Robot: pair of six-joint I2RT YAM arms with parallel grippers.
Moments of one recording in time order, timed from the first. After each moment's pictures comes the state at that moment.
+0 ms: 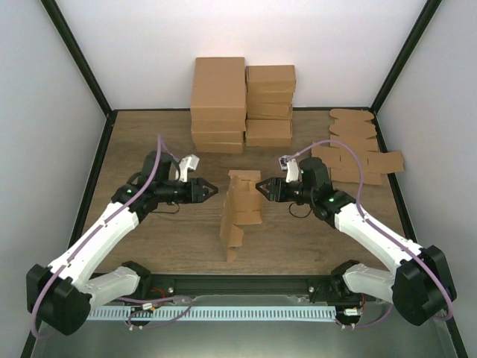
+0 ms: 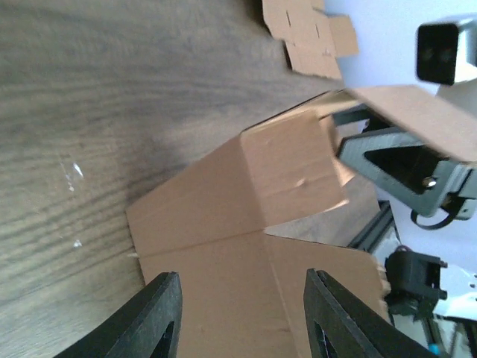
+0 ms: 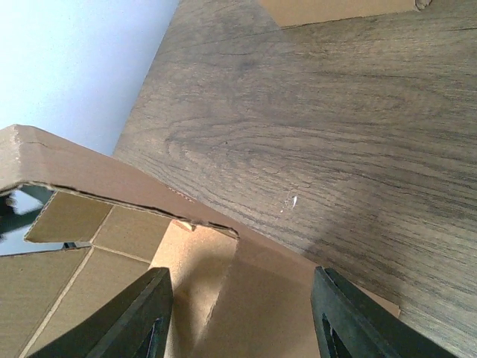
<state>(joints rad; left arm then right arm) -0.46 1.05 0.91 -0.56 0.55 -0.53 0.50 1.13 0.70 -0.13 -0.47 0.55</state>
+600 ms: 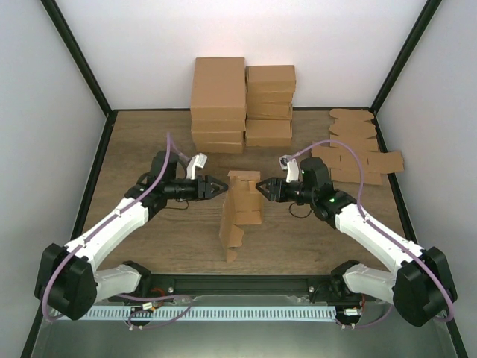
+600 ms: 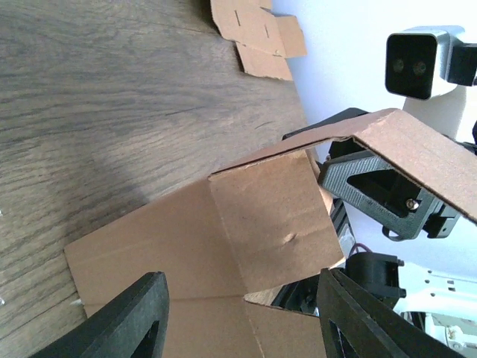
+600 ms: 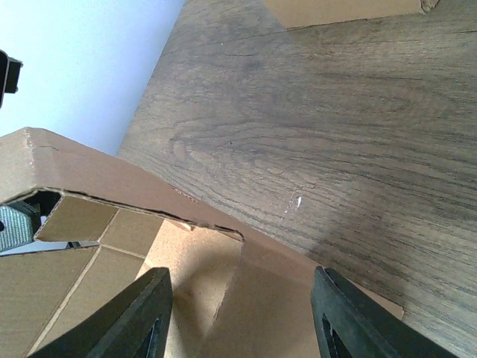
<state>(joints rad) -0.45 1.18 0.78 -0.21 0.73 -0.63 0.50 1.12 0.70 -0.13 -0.48 0.55</state>
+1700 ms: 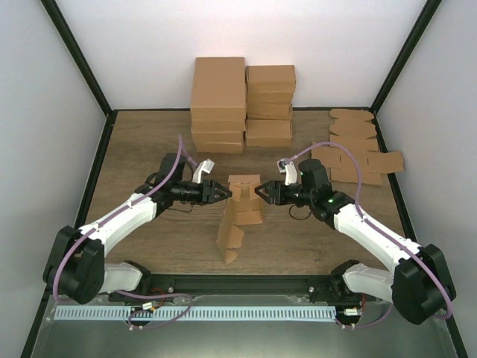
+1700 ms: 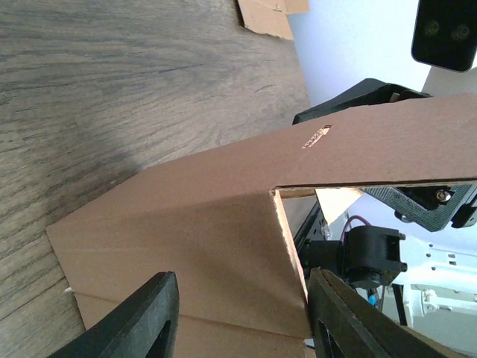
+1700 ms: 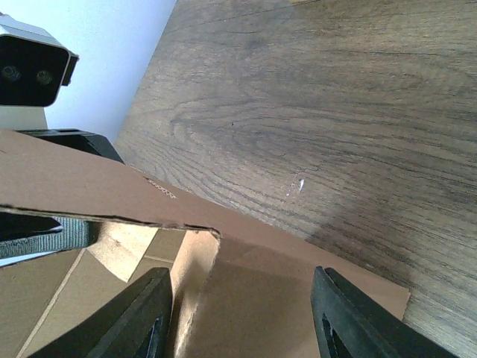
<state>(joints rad) -0.46 1.30 0.76 -0.15 0.82 -0.61 0.50 1.13 0.68 -0.13 -0.52 0.53</state>
